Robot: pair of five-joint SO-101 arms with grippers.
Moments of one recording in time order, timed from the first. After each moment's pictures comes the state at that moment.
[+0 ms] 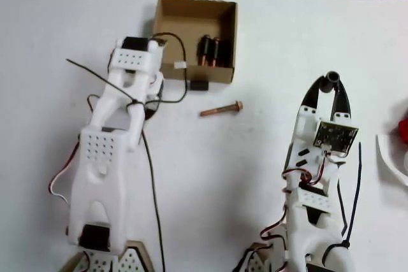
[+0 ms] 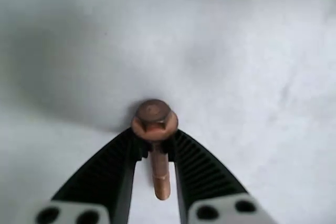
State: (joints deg) left arm 0.8 55.8 -45.8 100.7 1.6; right arm 12.8 -35.5 88.1 -48.8 8.0
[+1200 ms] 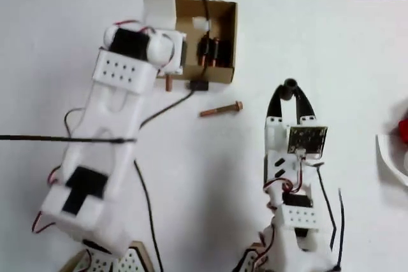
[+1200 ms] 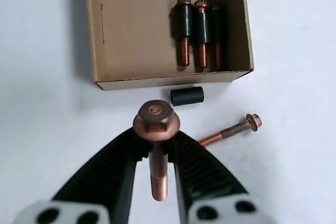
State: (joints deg) left arm 10.1 4.4 -17.3 76.1 12.7; right arm 0.2 -55.9 94.9 -27.7 8.0
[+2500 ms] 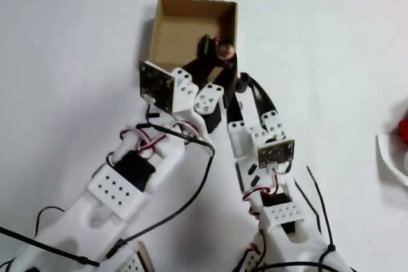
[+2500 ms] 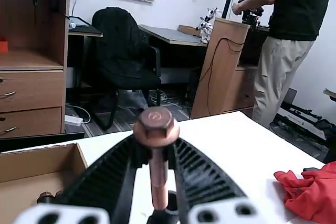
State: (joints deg) left arm 29.2 -44.7 52.0 -0.4 13.8; right arm -17.1 -44.5 96.2 -51.9 8.8
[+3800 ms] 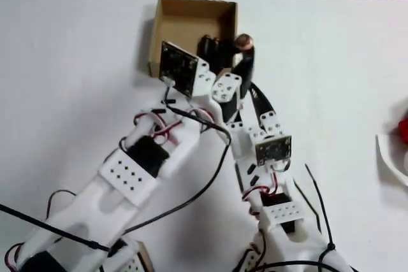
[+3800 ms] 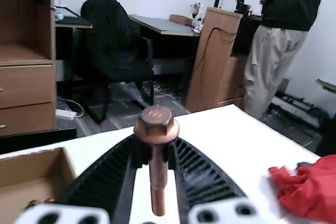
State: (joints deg) left arm 30.6 -35.7 40.7 4.9 12.1; right arm -17.2 -43.9 95.8 -48.1 8.8
